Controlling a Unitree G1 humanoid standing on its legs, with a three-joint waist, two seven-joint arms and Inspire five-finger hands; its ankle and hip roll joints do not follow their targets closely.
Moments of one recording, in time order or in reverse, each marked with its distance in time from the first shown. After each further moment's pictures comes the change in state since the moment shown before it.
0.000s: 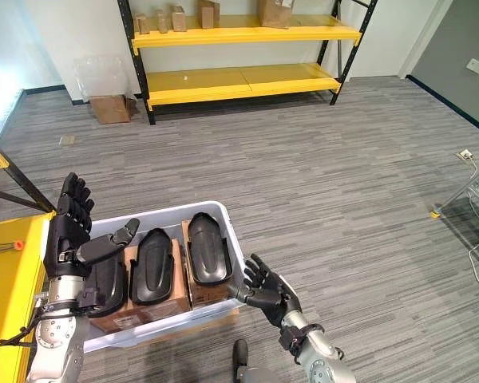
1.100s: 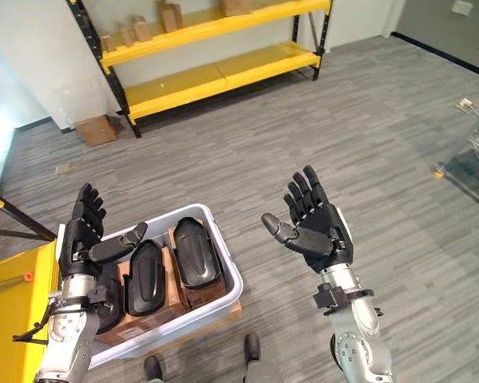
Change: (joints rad) left arm -0.056 -0.009 -0.051 0.102 -0.028 0.059 0.043; right arm -0.046 -0.067 -0.193 -0.305 0.071 -0.111 -0.021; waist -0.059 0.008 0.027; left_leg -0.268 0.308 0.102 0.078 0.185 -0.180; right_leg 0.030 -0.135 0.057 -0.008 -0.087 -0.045
